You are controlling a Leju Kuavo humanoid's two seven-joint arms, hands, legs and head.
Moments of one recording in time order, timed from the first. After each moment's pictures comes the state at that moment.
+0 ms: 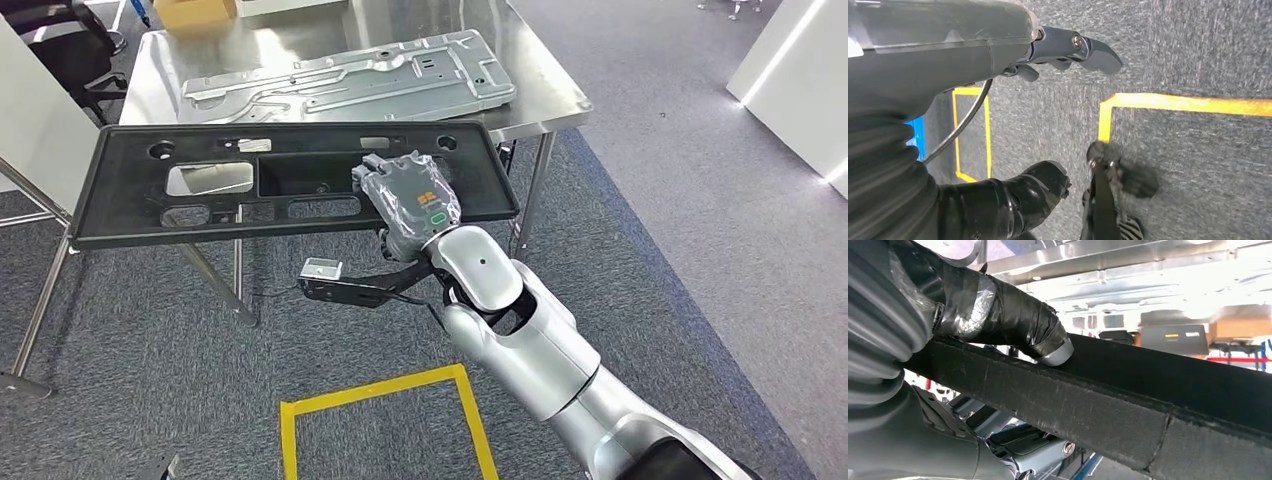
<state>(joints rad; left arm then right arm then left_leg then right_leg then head) -0.02 -0.02 1.08 -0.20 -0.66 -0.28 0.09 -0.88 0.22 0.91 -0.83 1.09 -0.10 -0.25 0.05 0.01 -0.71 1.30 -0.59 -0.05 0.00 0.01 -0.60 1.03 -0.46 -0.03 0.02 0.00</state>
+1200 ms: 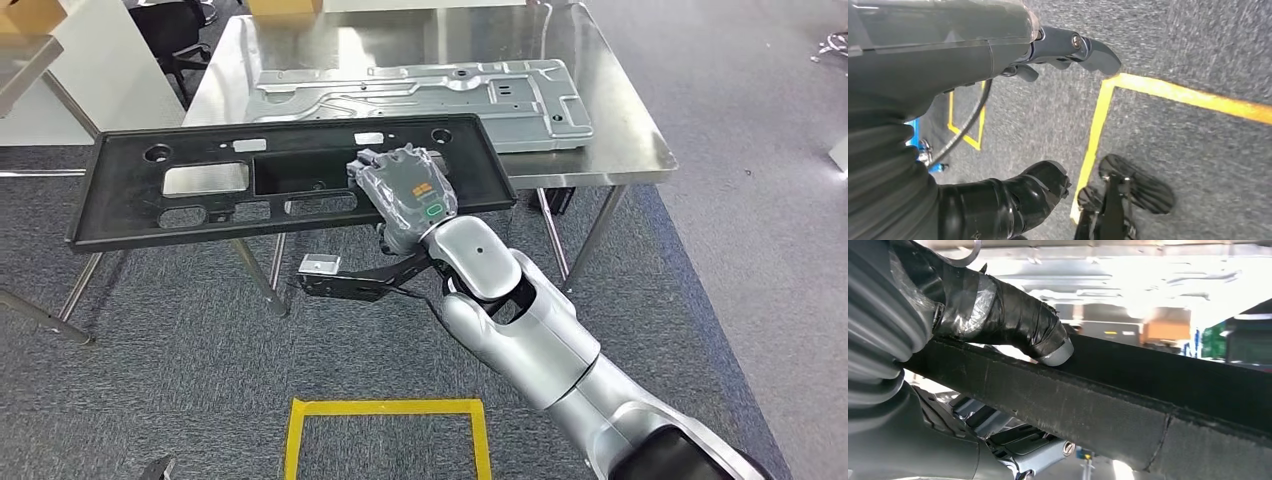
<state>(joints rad) -0.03 -0.03 1.10 -0.20 -0.67 -0.28 0.07 -0.92 0.22 0.92 -0.82 1.06 -0.07 -0.27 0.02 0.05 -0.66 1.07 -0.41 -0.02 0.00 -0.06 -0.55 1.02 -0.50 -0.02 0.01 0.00</state>
